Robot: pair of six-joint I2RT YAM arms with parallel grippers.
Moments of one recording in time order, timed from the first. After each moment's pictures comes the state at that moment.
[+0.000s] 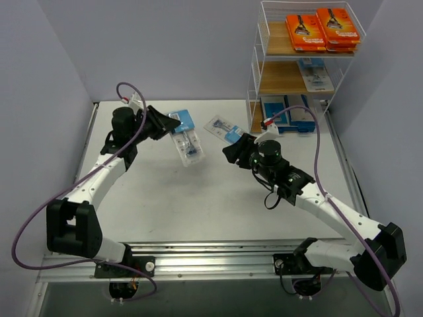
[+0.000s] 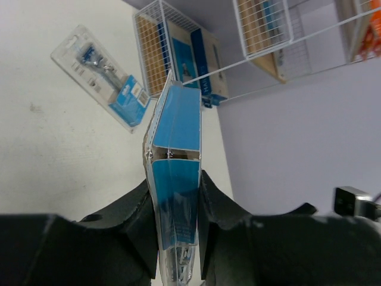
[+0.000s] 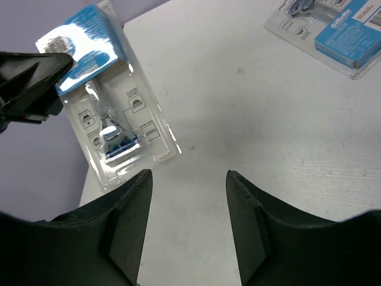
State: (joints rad) left arm -0.21 1.47 1.12 0.10 0.45 -0.91; right arm 0.67 1.15 0.88 -0.06 0.14 0.74
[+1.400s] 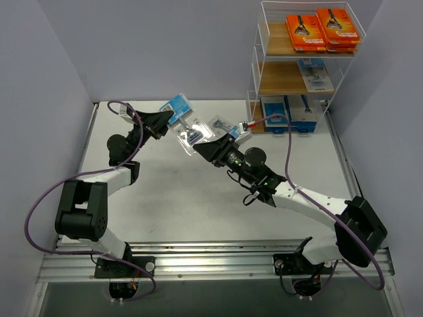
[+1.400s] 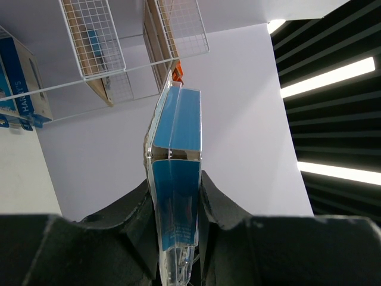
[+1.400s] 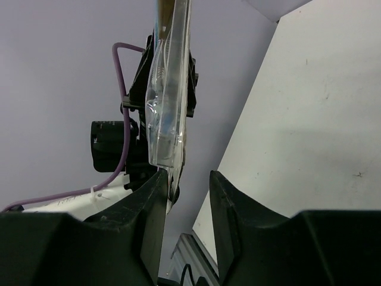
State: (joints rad) left arm -0.15 1.60 0.80 1.25 0.54 -1.81; right arm 0.78 1.35 0.78 0.65 -0.03 1.05
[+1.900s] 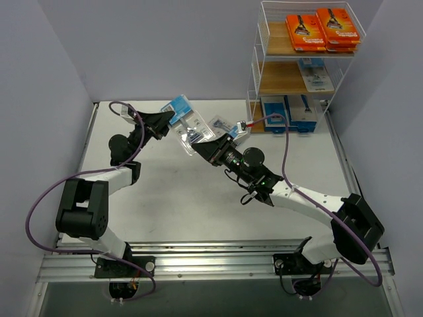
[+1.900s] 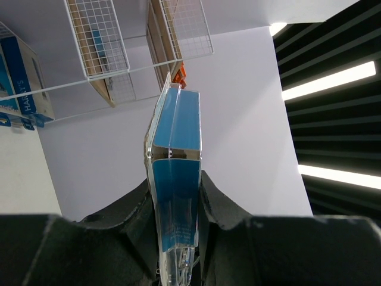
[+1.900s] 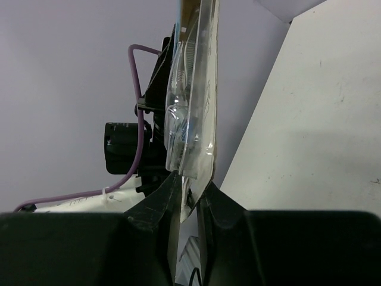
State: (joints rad) left arm -0.15 1.61 0.79 1.26 0.53 -1.81; right arm 0.80 1.39 0.79 0.71 -0.03 1.07
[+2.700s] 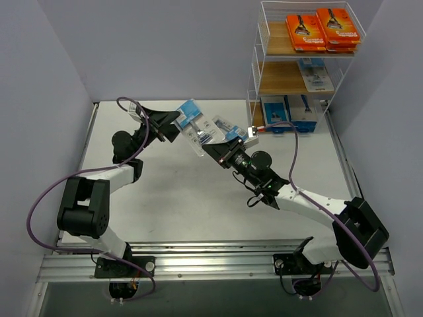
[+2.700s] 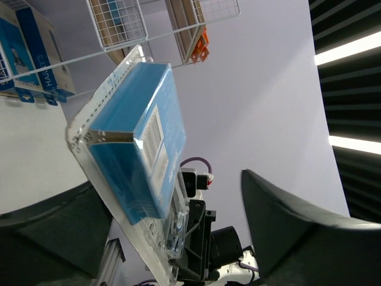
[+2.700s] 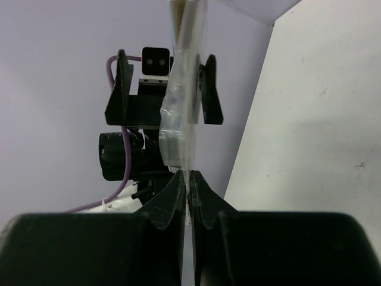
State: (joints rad) left arm -0.17 1.63 0.82 1.20 0.63 -1.71; right arm 0.73 1.35 0.69 0.75 -0.02 1.19
